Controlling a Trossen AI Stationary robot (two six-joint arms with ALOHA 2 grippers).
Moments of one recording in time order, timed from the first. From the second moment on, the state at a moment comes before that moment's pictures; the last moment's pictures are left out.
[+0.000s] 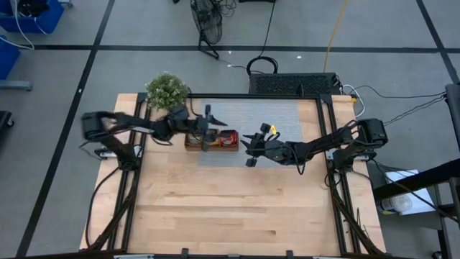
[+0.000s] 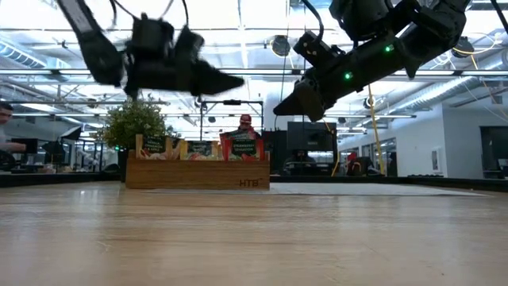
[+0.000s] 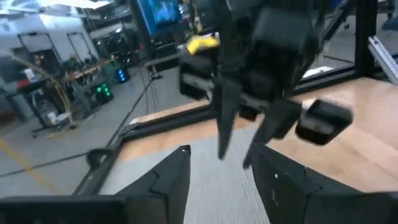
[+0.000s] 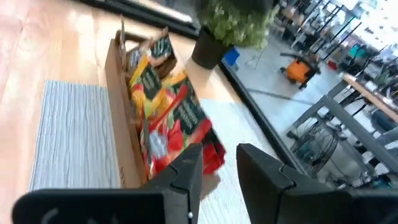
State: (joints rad) left arm 0.39 1.61 0.58 1.00 0.47 0.30; right arm 0.04 1.61 0.67 0.62 0.60 -0.30
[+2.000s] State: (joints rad) left arm 0.43 0.07 0.04 -0.05 0.08 0.00; right arm -0.03 0.25 0.02 0.24 0.48 -0.07
